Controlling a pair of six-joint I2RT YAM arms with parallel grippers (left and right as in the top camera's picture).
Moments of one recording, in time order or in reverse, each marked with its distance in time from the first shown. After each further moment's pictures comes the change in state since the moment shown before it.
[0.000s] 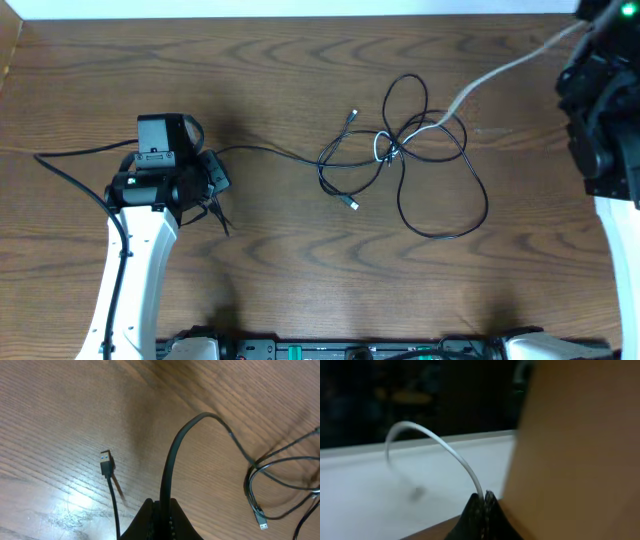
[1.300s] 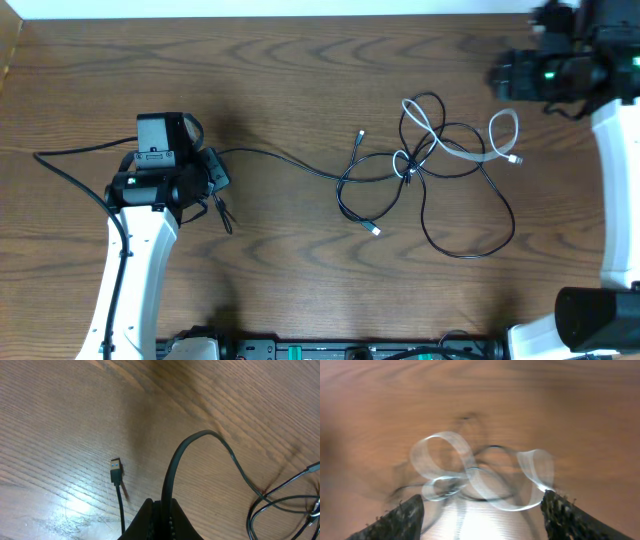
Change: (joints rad) left arm 0.000 0.000 0.000 0.026 0.000 0.000; right arm -0.223 0.261 -0.003 -0.753 -1.109 0.156
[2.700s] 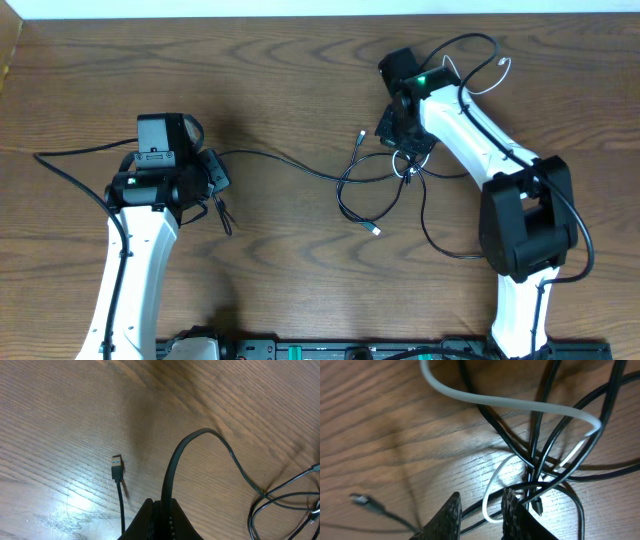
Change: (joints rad) left arm 0.000 0.000 0.000 -0.015 0.000 0.000; right arm 0.403 0.432 -0.169 0.164 0.259 0.853
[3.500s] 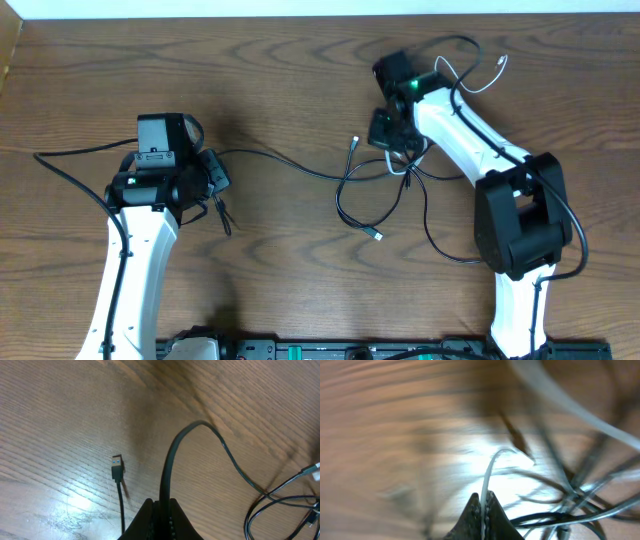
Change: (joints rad) left arm 0.000 0.000 0.000 -0.001 0.000 0.000; right arm 0.018 0.003 0.026 0.062 -0.158 -0.341
